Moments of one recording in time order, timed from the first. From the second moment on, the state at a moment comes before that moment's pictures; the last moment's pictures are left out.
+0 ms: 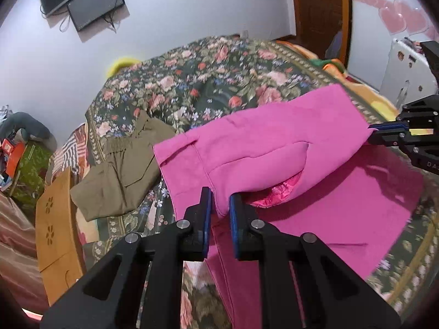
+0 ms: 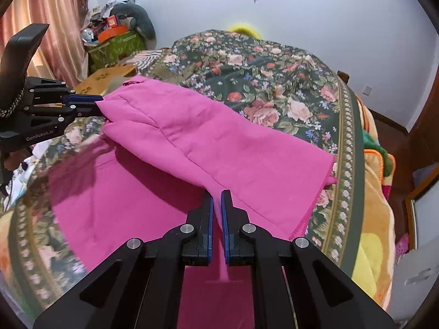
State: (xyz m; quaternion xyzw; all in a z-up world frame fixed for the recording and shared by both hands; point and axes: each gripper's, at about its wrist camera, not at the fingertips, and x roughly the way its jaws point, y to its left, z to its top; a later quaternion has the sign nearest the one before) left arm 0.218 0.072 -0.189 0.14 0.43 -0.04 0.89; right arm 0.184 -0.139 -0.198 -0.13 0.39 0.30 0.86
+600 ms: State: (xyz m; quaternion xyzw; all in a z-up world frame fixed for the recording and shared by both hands) left arm 0.138 0.062 -0.195 0.10 0.47 -0.07 0.88; right arm 0.124 -0.145 -0.190 -0.14 0.40 0.31 0.85
